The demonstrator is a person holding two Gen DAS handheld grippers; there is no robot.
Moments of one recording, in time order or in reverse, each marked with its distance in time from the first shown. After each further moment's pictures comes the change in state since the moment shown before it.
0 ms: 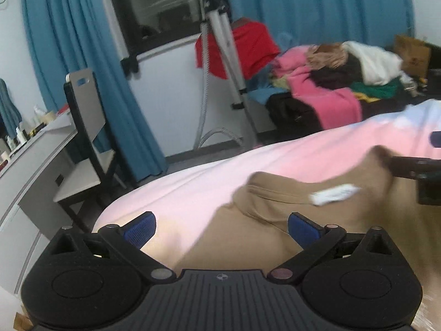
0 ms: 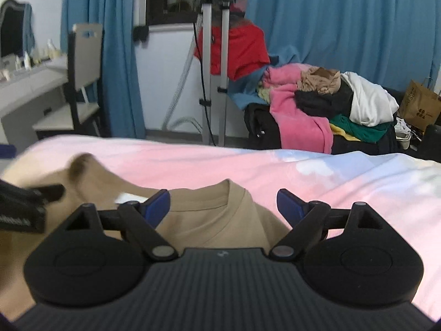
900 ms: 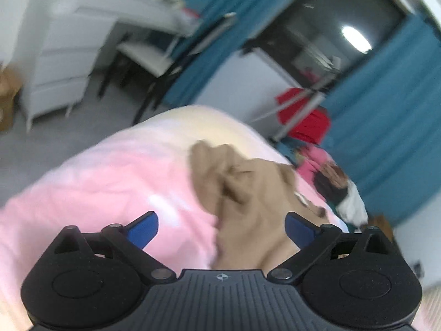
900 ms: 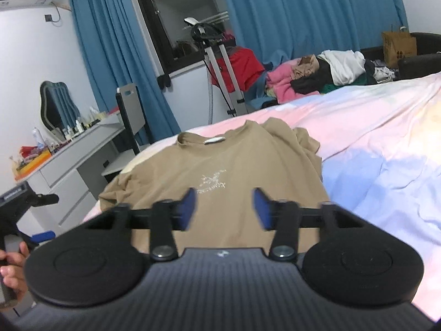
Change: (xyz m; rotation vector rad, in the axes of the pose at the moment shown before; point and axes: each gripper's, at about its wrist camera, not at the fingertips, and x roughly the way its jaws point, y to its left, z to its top) left arm -0.251 0.187 -0.235 -1.013 0.007 -0.175; right arm -0.285 -0.016 -0.143 0.313 -0.085 0.163
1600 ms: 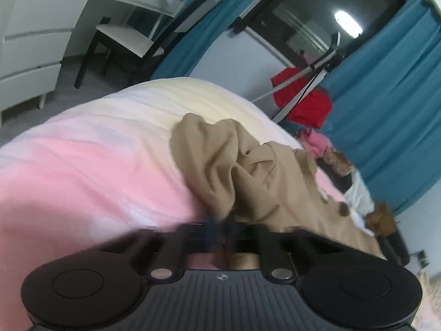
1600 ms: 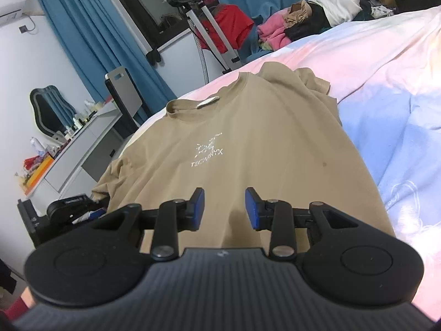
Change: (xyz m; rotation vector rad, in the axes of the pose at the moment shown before) left arm 0.124 -0.008 -0.003 0.092 0.022 -0.053; right arm 0.063 -0.017 -0.020 0.171 0.162 0.050
